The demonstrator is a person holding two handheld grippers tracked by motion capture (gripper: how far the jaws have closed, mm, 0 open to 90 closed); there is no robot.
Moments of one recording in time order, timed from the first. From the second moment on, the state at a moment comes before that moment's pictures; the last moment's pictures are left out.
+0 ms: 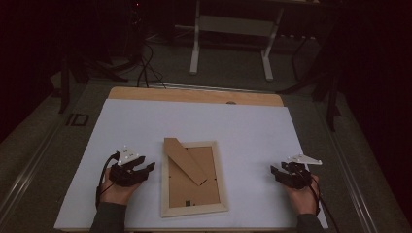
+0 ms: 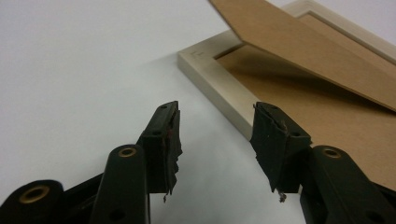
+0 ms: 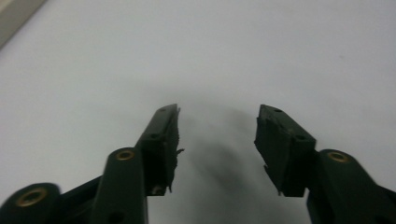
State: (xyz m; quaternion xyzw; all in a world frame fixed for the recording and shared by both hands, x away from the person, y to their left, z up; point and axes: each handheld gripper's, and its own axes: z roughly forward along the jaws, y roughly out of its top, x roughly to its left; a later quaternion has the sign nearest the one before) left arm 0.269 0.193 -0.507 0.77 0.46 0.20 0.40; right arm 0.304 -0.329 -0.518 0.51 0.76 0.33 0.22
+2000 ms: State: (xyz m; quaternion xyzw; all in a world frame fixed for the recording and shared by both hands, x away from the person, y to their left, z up) left arm 0.238 0.166 -0.527 0.86 0.37 0.10 0.35; right arm 0.297 -0.229 -0.504 0.39 0.82 0.40 0.12
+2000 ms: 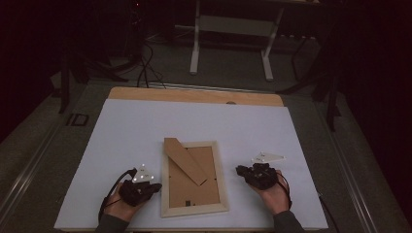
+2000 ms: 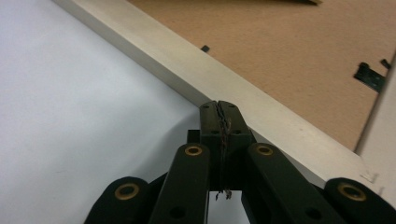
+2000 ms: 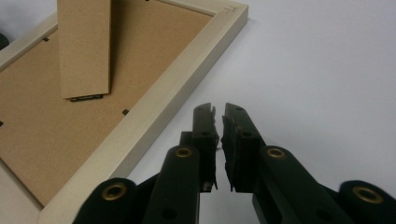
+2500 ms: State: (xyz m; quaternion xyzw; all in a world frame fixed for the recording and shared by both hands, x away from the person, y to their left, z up) left arm 0.232 0.163 -0.524 0.86 0.35 0.09 0.36; right arm 0.295 -0.234 -0.503 0.39 0.82 0.41 0.11
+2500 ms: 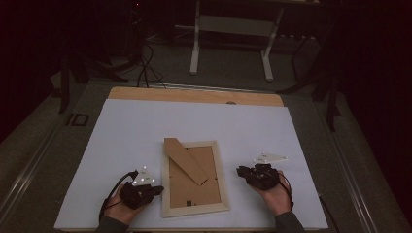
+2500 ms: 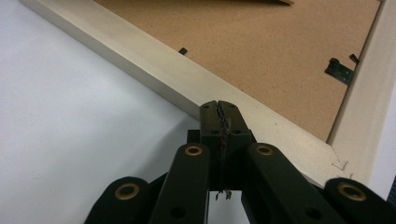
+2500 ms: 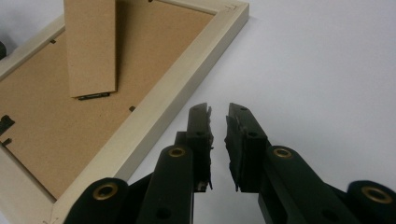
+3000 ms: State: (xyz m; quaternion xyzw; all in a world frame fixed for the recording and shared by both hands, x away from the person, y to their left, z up) left arm 0.227 0.152 -0.525 0.87 0.33 0.08 0.36; right arm 0.295 -0.239 -0.501 0.39 0.82 0.41 0.10
